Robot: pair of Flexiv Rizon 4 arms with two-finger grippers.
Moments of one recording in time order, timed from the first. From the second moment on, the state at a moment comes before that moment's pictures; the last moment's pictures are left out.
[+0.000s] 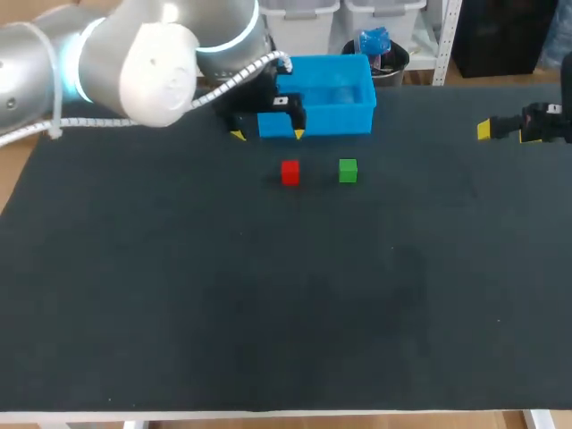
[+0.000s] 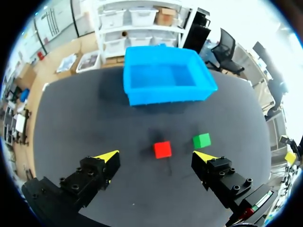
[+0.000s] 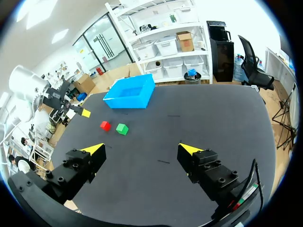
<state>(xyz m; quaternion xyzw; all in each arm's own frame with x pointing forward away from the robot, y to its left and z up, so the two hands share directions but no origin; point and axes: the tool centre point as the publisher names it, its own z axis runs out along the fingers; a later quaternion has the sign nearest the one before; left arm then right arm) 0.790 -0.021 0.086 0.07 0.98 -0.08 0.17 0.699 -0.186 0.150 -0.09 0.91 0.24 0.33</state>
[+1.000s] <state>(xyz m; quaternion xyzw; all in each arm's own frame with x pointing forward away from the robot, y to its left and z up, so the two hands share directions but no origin) 0.796 -0.047 0.029 0.03 0.99 -0.04 0.10 0.699 -0.186 0.150 -0.09 0.91 0.24 0.33</state>
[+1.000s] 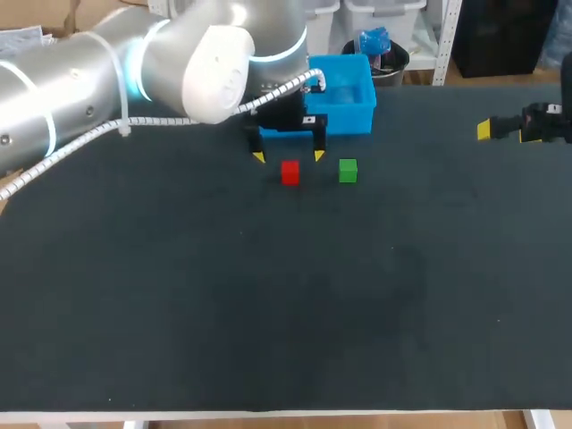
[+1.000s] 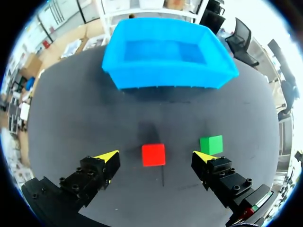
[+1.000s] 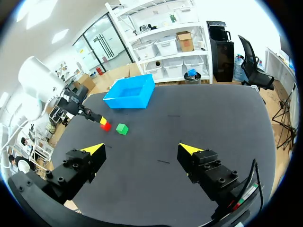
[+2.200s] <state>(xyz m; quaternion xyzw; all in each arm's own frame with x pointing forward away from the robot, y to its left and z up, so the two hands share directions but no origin) 0.801 -0.047 -0.008 0.01 0.99 -0.02 0.10 0.699 -0.186 0.150 -0.09 0.91 0.24 0.33</state>
